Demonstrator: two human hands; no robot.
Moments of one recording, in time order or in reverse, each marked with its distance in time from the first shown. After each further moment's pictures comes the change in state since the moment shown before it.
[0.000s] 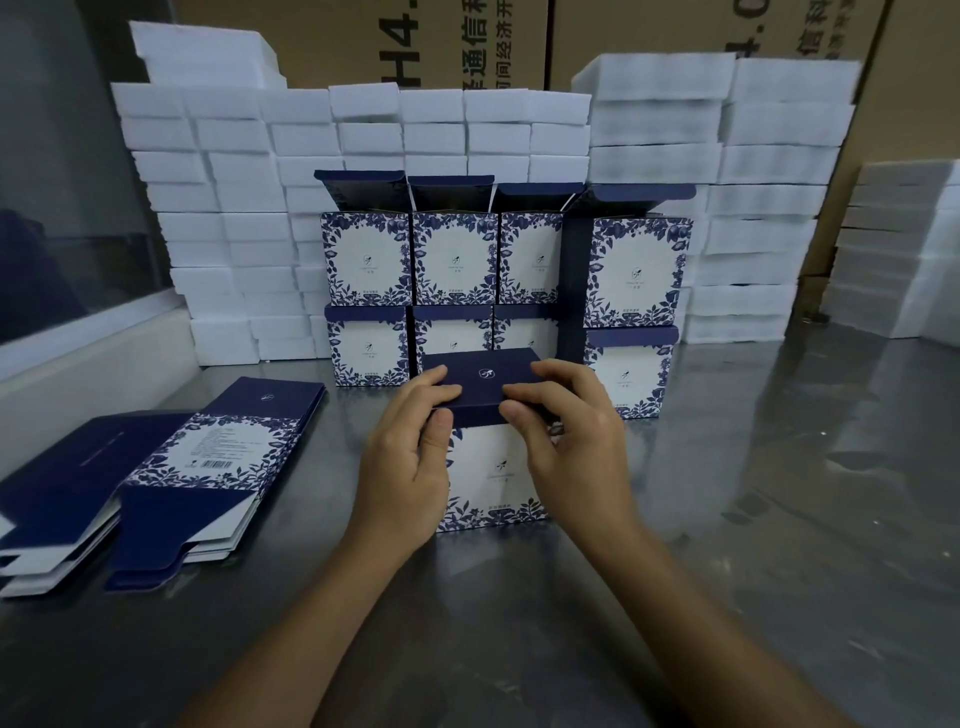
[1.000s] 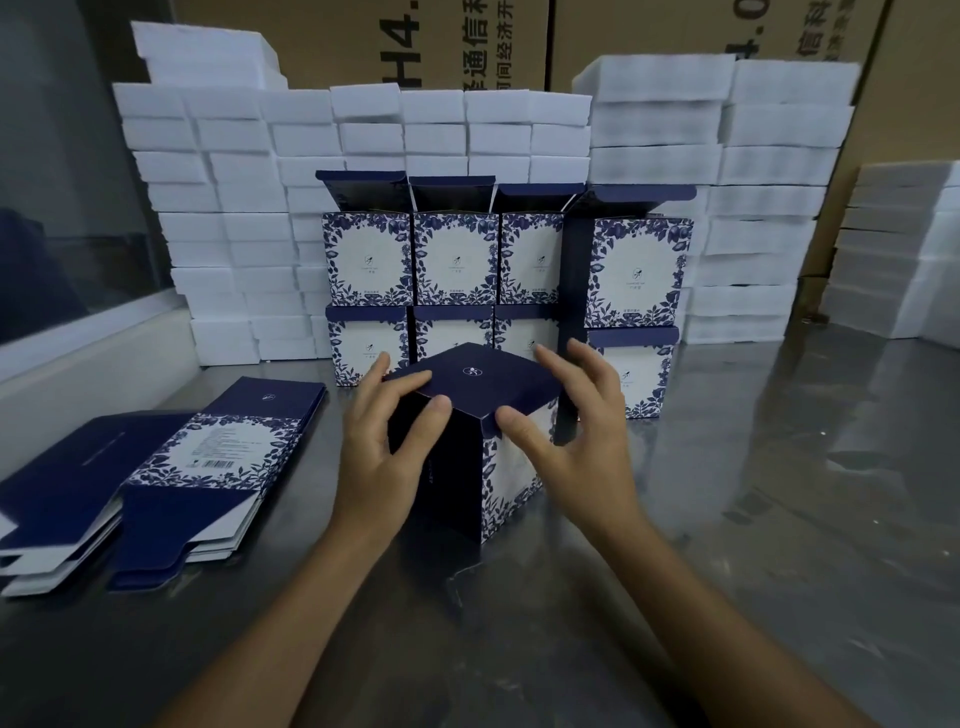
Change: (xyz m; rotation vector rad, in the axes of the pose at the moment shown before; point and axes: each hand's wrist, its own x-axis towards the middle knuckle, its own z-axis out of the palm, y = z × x) left_hand 0.005 -0.004 -0.012 -0.240 0.005 -0.229; right_hand 0.000 0.003 -0.005 0.111 -0.065 0.161
